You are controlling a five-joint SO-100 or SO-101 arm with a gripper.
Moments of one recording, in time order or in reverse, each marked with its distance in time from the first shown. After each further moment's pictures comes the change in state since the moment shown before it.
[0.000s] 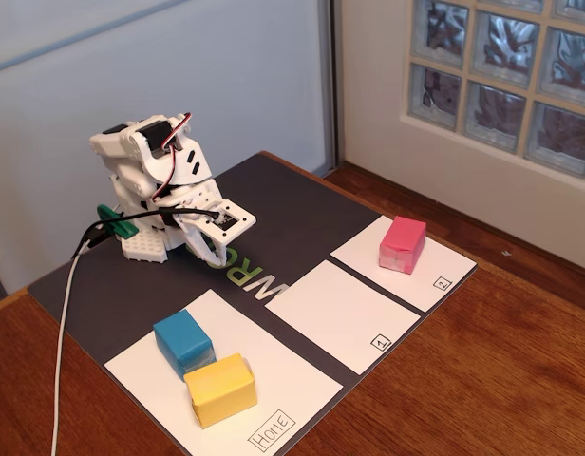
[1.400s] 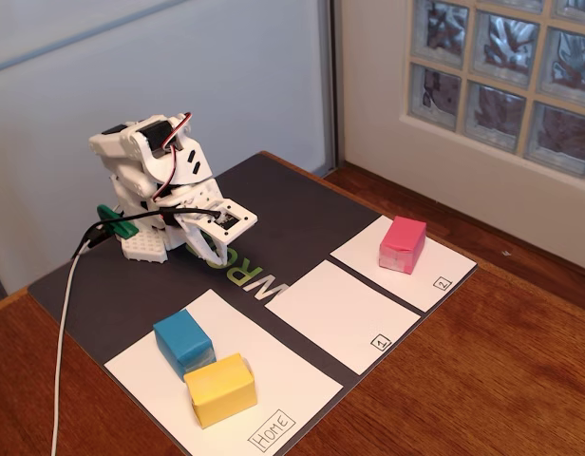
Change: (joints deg) arm -0.6 0.0 0.0 0.0 -0.2
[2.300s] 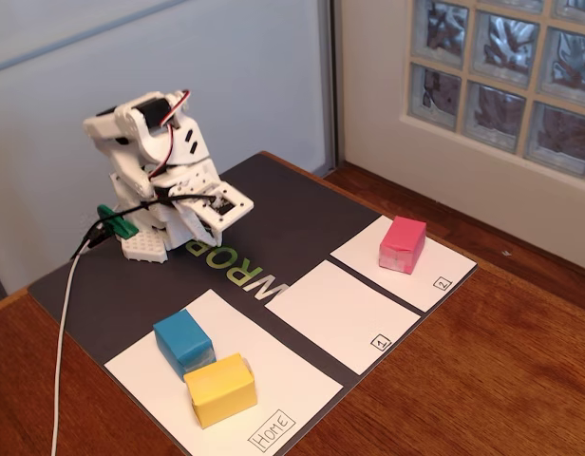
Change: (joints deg) arm -0.4 -21.1 -24.0 -0.8 1.4
